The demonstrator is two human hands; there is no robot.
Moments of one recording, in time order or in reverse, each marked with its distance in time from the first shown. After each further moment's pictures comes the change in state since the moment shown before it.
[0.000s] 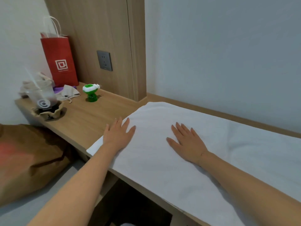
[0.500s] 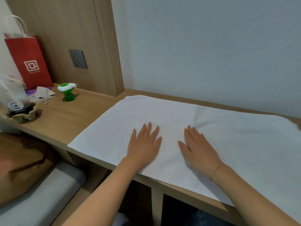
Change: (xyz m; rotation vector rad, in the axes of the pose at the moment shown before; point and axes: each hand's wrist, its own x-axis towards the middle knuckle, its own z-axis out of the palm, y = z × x) left_hand -0.112 0.138 0.017 -0.052 -0.035 0.416; right_hand -0.141 0.030 -0.014 0.086 0.078 0.225
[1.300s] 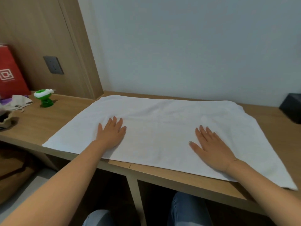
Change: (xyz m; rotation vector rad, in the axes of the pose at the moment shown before) left_hand 0.016 -0.021 -0.022 0.116 -0.080 -0.124; right_hand -0.071 0.121 -0.020 -0.112 -0.074 0.129
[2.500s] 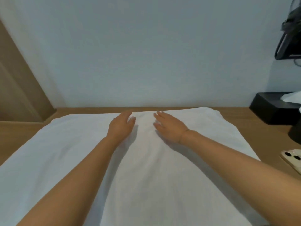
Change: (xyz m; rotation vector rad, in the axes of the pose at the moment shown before) left_hand 0.122 0.157 -0.020 -0.485 0.151 0.220; right_hand 0.145 0.008 -0.055 0.096 0.121 -0.095
